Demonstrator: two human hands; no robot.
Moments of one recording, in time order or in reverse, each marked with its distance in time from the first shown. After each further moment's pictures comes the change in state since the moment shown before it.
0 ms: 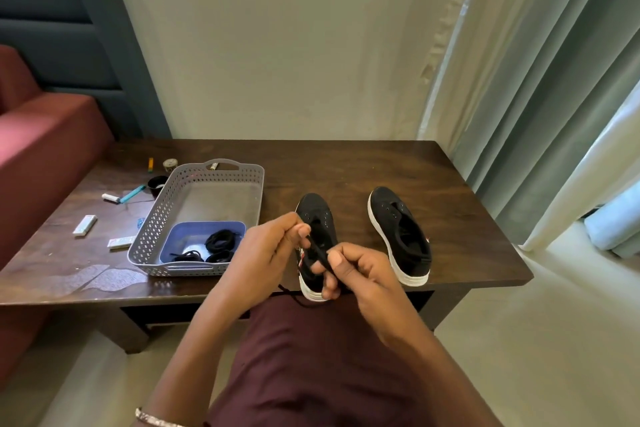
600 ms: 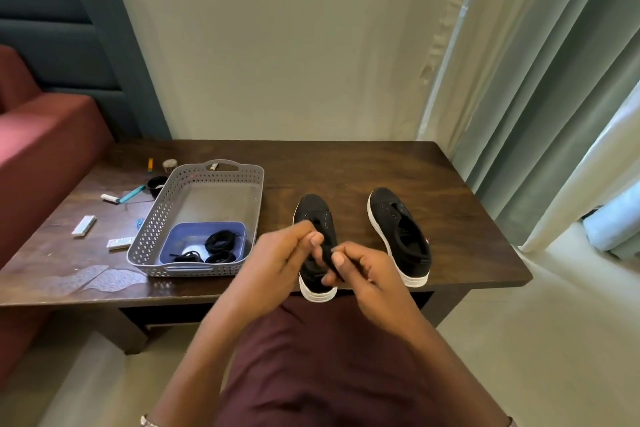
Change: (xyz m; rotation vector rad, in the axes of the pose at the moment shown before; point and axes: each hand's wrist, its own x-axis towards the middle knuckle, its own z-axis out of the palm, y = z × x) left_hand -0.003 0.005 0.011 -0.054 -0.074 0.015; right_hand 0.009 0.015 -0.015 -0.327 0.038 -0.080
